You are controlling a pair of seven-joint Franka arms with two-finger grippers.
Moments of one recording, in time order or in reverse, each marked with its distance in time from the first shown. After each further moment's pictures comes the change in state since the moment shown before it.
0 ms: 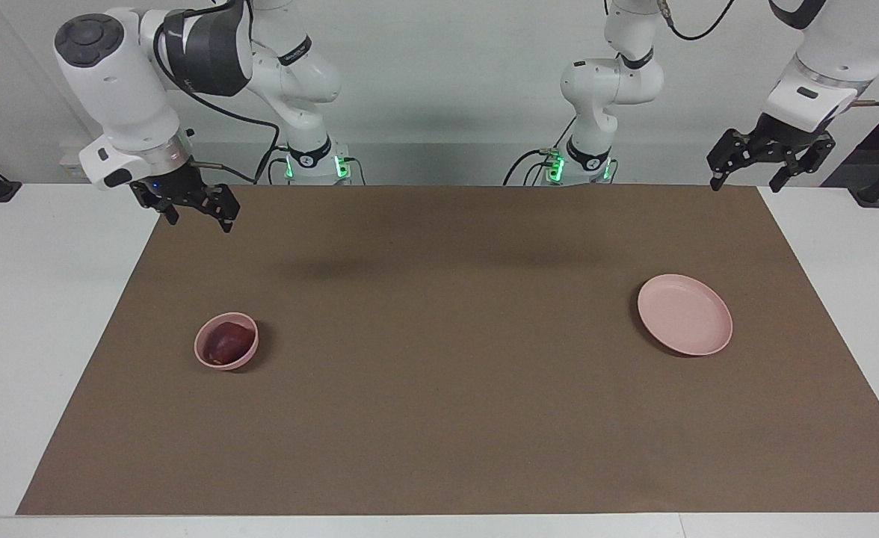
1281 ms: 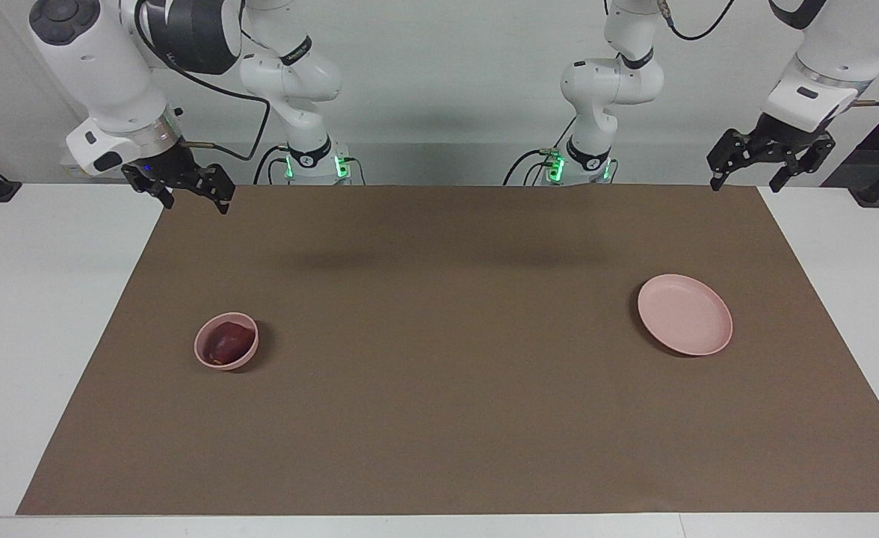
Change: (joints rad) left arm 0.000 0.000 0.000 0.000 0.000 0.000 0.000; right arm 0.097 -0.002 -0.105 0.076 0.034 -0.121 -0.049
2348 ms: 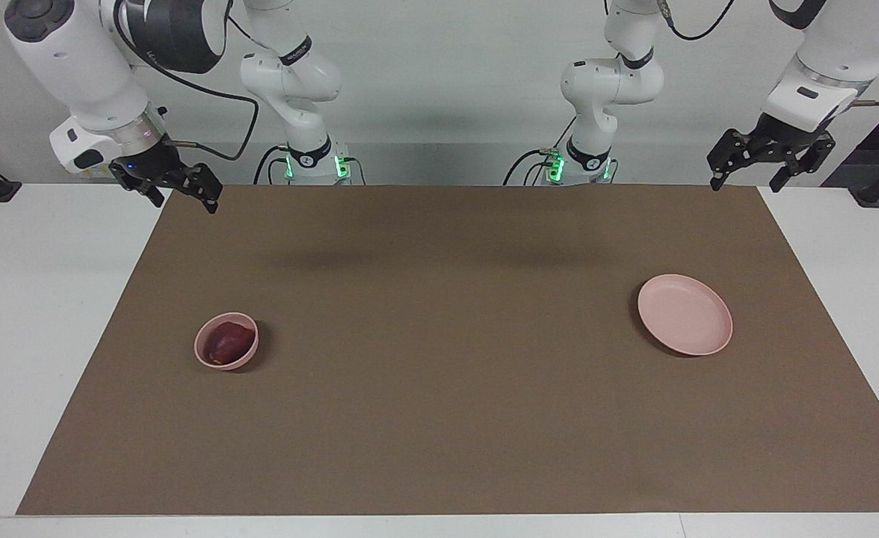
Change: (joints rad) left arm 0.000 0.000 0.000 0.000 0.000 0.000 0.000; right arm -0.020 0.000 -0.019 0.003 0.006 0.000 0.000
